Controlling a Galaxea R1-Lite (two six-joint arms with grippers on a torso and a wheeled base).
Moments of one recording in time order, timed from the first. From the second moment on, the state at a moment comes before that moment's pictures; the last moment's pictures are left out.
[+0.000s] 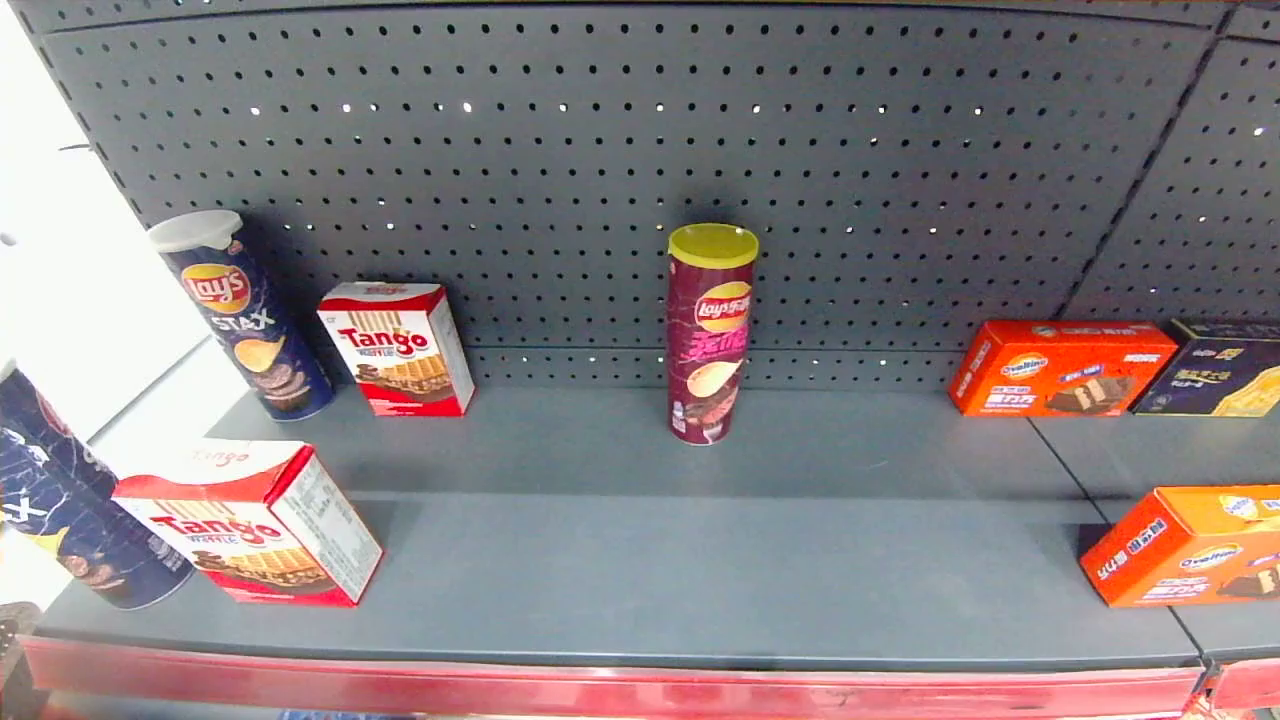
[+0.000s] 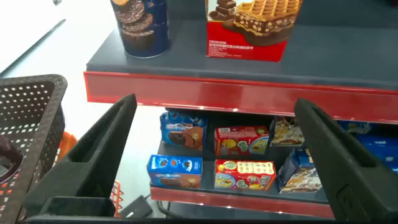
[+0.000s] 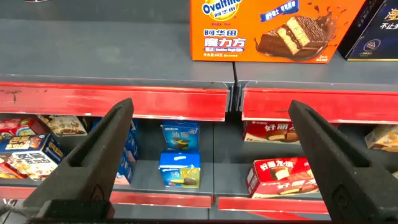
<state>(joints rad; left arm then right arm) 0.00 0.01 0.00 -0.01 0.07 -0.03 0.00 0.00 0.00 0.00 0.02 0.00</state>
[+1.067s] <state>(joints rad) 0.00 0.01 0.00 -0.01 0.07 -0.03 0.00 0.00 0.00 0.00 0.02 0.00</state>
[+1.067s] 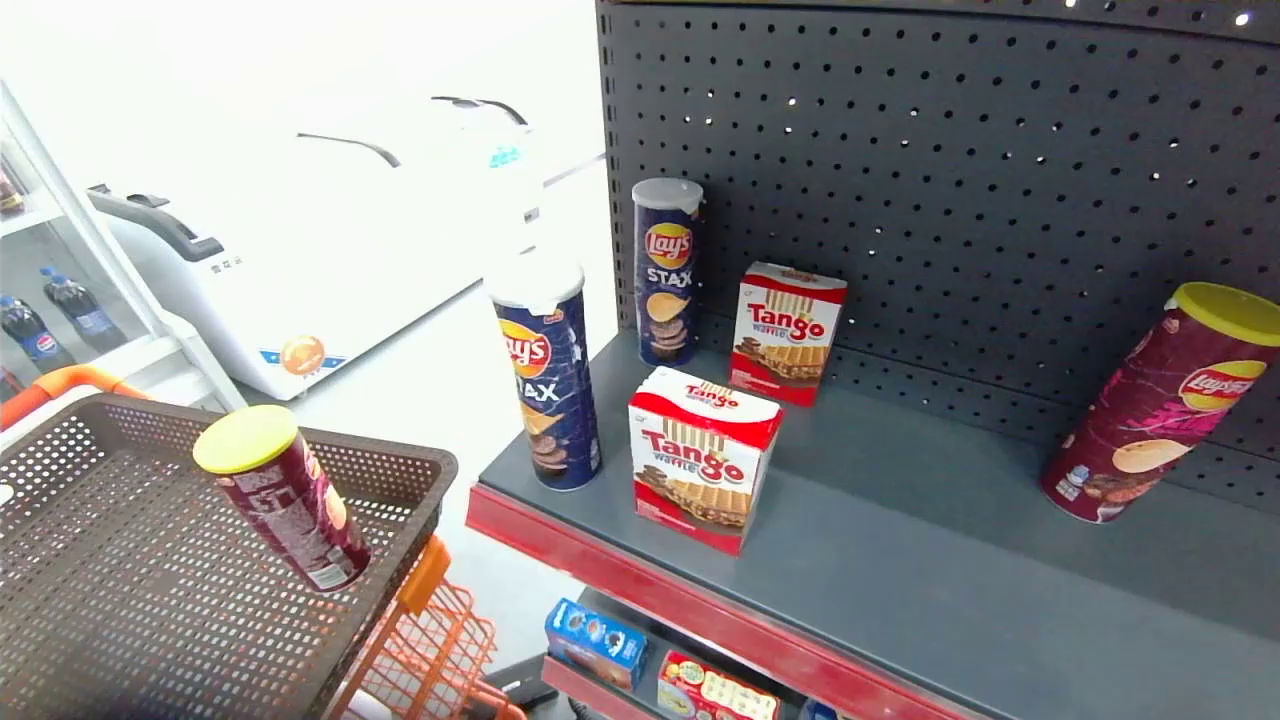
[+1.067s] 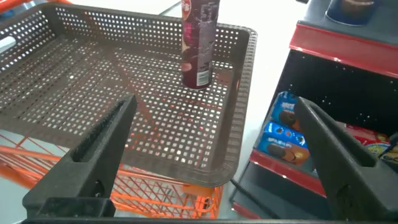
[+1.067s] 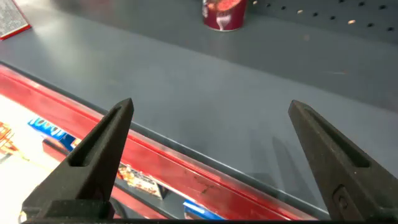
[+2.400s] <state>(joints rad) 0.14 1.37 -0.29 -0.82 0.06 0.03 0.00 0.00 0.00 0.00 0.02 0.00</state>
